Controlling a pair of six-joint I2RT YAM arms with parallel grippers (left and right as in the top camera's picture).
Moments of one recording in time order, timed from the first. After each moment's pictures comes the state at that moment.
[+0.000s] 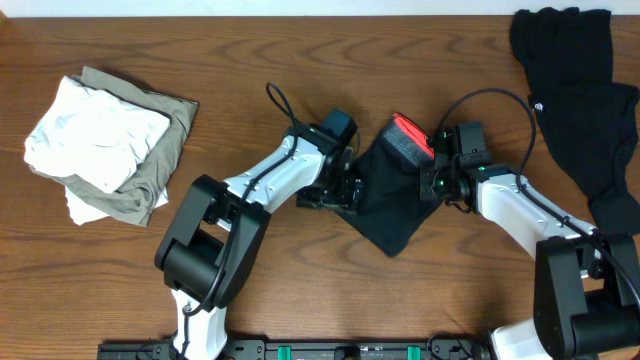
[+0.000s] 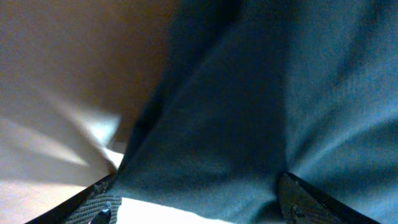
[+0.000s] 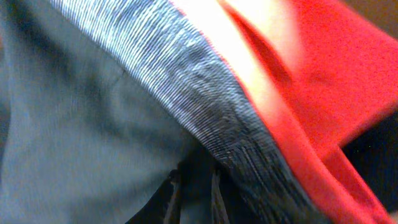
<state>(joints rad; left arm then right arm) -0.58 2.01 1.33 -0.87 0.33 -0.38 0.19 1.67 0.84 -0.30 -0.14 0.20</state>
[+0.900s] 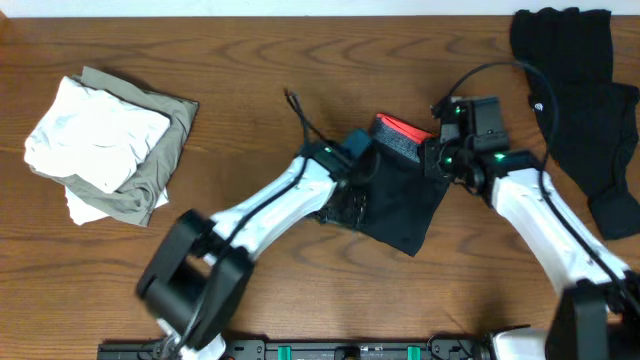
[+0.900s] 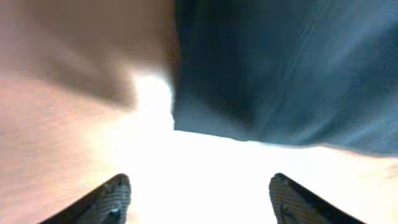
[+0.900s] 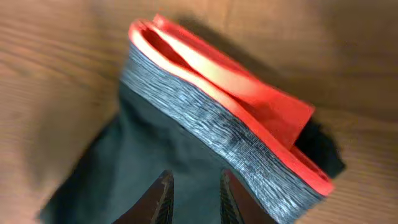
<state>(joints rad) -0.70 1.81 1.29 -0.91 0.06 -0.35 0.19 1.51 1.00 -0.46 -0.18 0.16</state>
